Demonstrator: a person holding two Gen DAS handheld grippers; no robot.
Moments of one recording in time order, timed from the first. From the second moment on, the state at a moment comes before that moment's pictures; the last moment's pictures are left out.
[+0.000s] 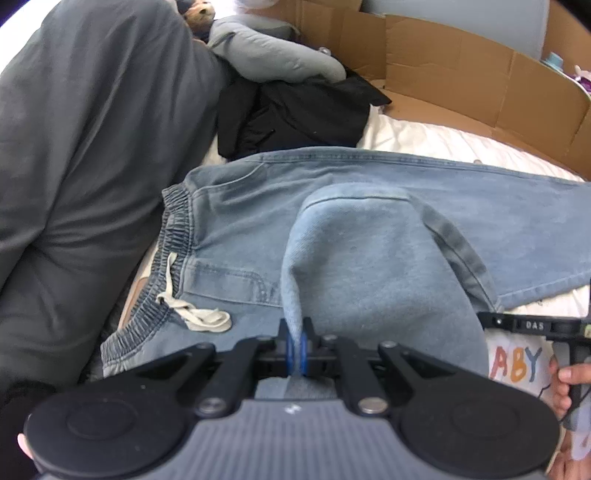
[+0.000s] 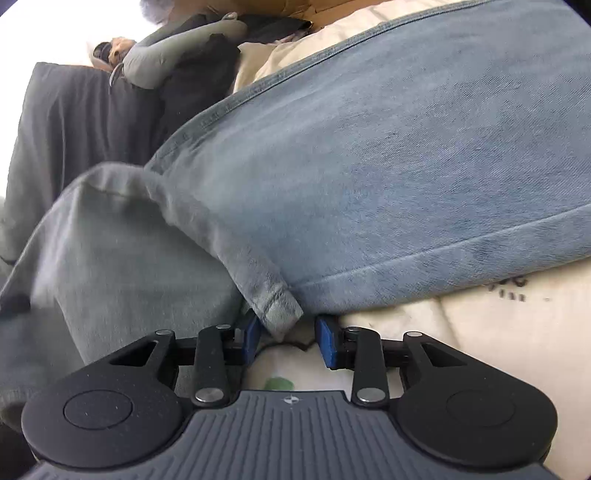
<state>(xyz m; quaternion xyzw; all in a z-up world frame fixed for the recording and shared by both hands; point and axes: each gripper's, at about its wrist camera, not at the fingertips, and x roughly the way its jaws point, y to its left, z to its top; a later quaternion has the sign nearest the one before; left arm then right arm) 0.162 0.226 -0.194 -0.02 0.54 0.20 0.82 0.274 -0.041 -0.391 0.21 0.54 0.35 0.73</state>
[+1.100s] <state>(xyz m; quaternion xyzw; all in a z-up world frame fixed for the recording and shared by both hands) 0.144 0.227 -0.128 -0.05 0.54 0.08 0.84 0.260 -0.100 -0.096 -0.11 0.49 0.51 0.70</state>
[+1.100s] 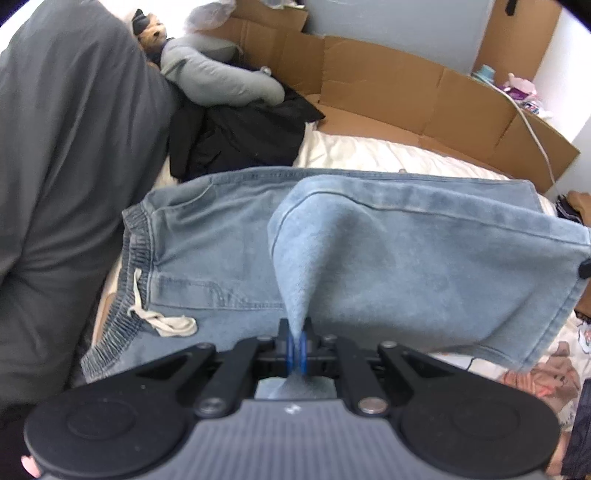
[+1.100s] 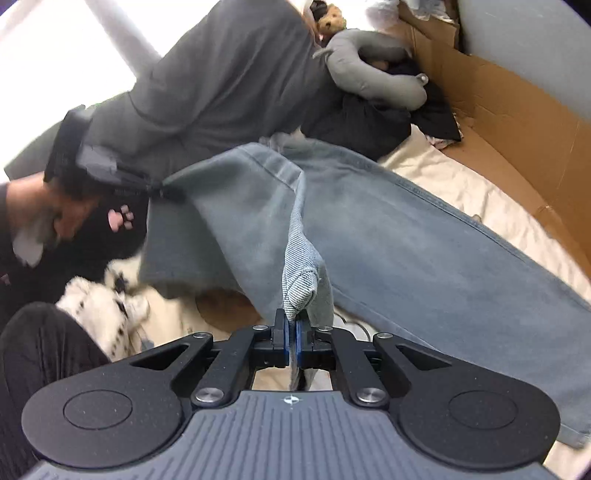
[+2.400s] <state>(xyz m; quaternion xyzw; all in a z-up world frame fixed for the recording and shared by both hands) 0.107 0.084 -0.183 -0.02 0.60 -0.16 0.78 0.103 -0.304 -0.045 -0.03 0.60 0.22 0.77</state>
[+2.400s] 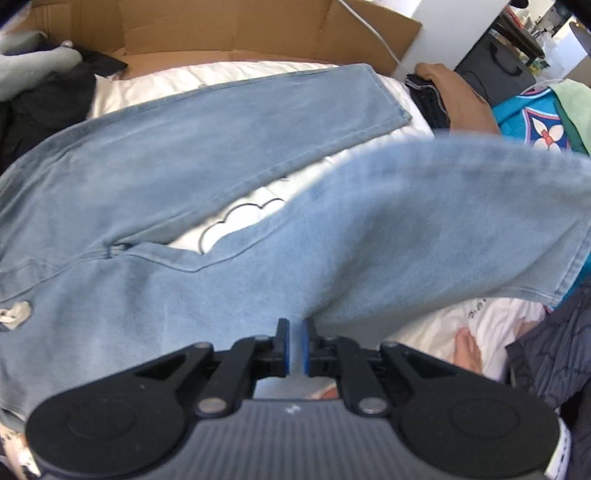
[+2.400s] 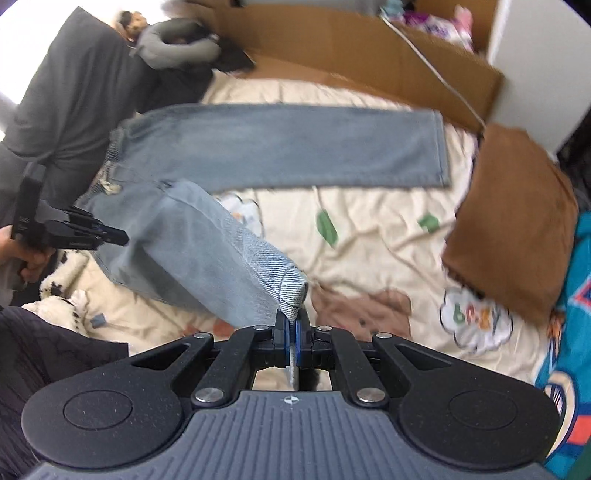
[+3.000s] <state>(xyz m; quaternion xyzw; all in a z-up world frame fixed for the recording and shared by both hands) 0.071 0.234 -0.106 -0.08 0.55 0.01 0.83 0.107 -0.352 -0.127 -0.05 0.65 0.08 0.76</state>
